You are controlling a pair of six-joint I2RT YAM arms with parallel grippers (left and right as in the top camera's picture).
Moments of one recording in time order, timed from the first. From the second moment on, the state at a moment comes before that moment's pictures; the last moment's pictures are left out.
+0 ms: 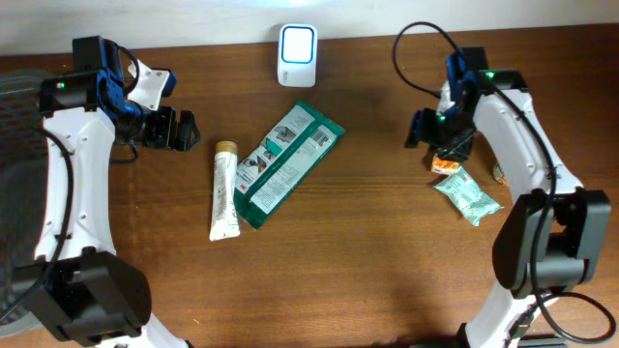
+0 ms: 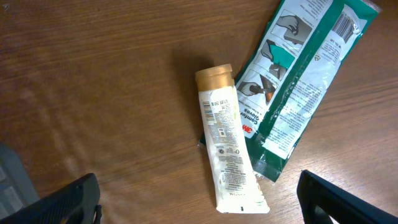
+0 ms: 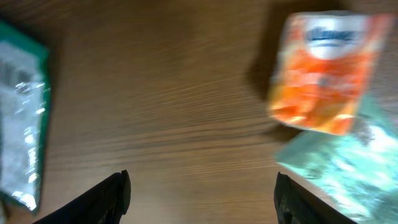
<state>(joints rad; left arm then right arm) 0.12 1.85 1.83 -1.25 0.26 0.30 0.01 1.93 1.63 -1.12 -0.21 0.34</state>
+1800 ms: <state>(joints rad) 0.12 1.85 1.83 -1.25 0.26 0.30 0.36 2.11 1.41 -0.40 -0.09 0.50</state>
